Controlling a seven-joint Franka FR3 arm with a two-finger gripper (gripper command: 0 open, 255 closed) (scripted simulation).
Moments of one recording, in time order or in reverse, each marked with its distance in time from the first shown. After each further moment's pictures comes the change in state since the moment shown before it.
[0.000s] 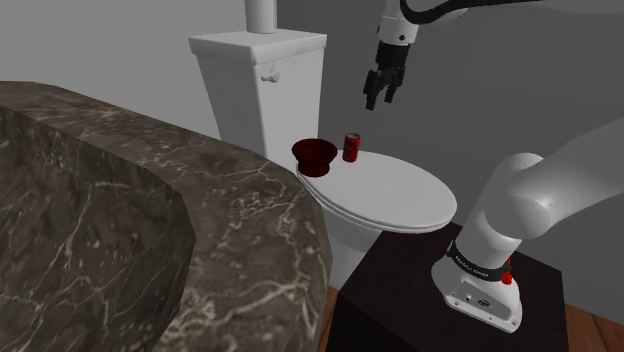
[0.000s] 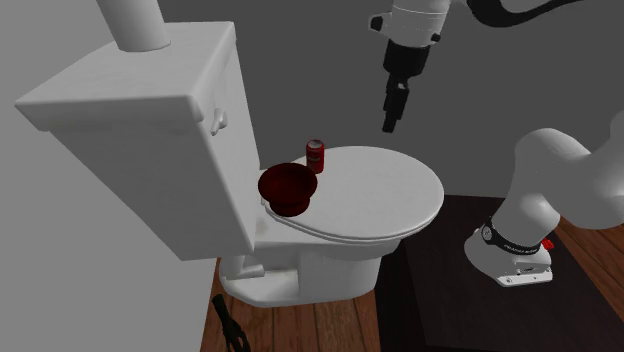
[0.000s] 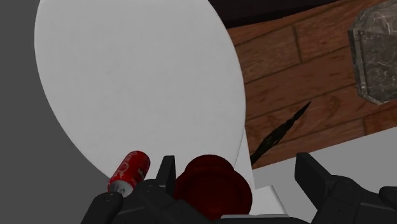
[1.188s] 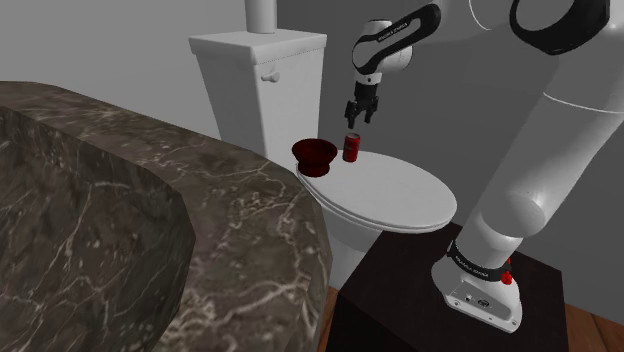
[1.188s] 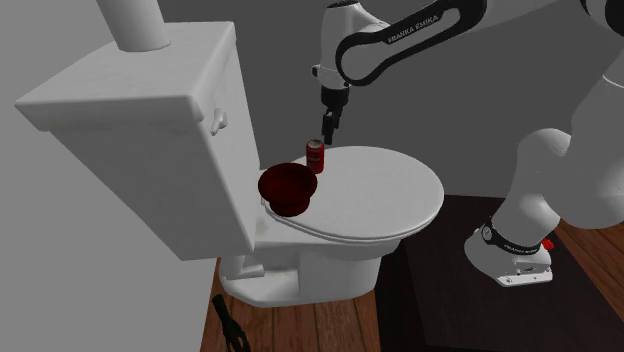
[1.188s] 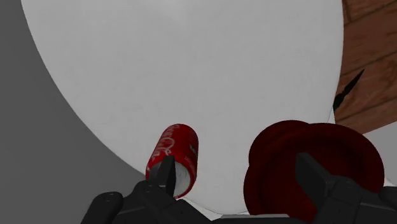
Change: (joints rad) arm -0.067 0.598 -0.208 0.202 0.081 0.365 -0.223
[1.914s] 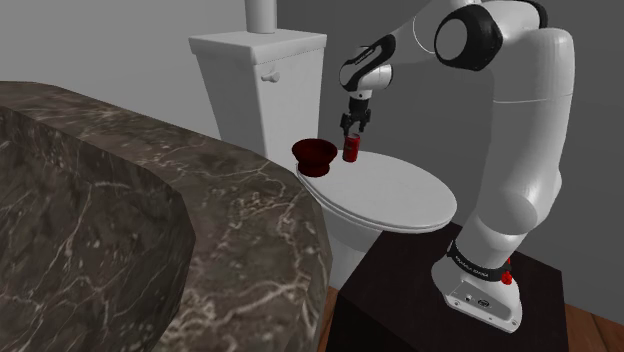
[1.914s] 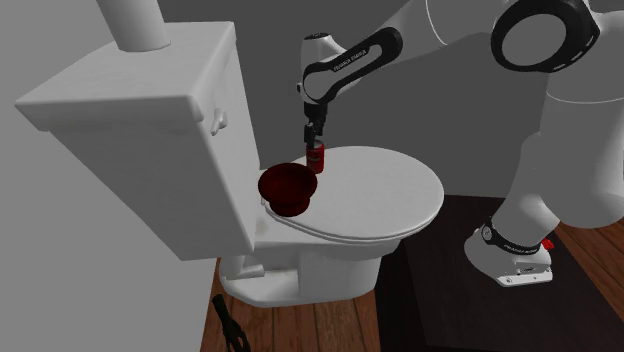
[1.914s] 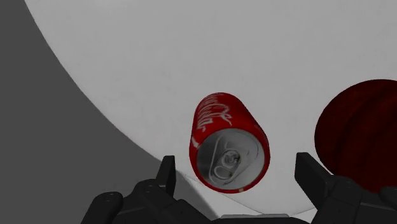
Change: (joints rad) arm -0.092 0.370 -0.017 0.257 0.153 0.070 -0.135
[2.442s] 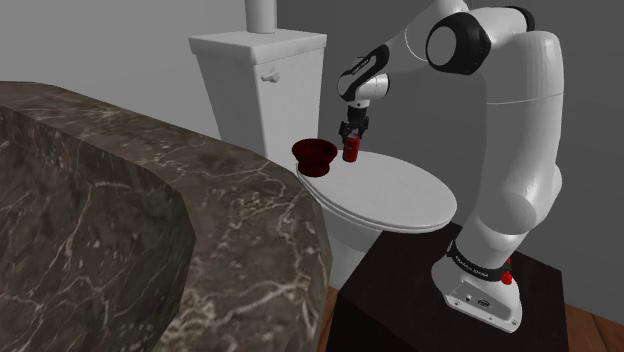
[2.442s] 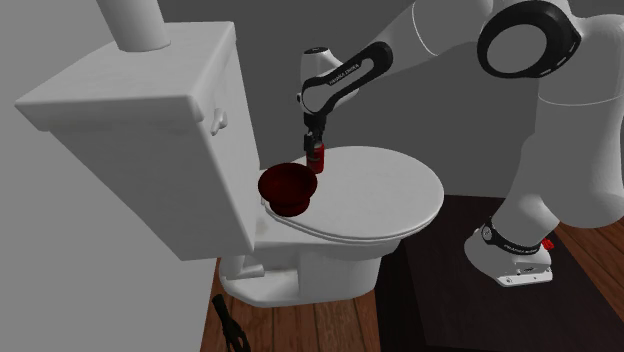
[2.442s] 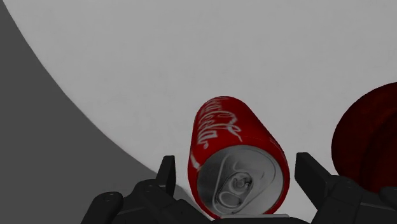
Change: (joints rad) arm -0.011 0.058 0.012 -0.012 0.026 0.067 -0.017
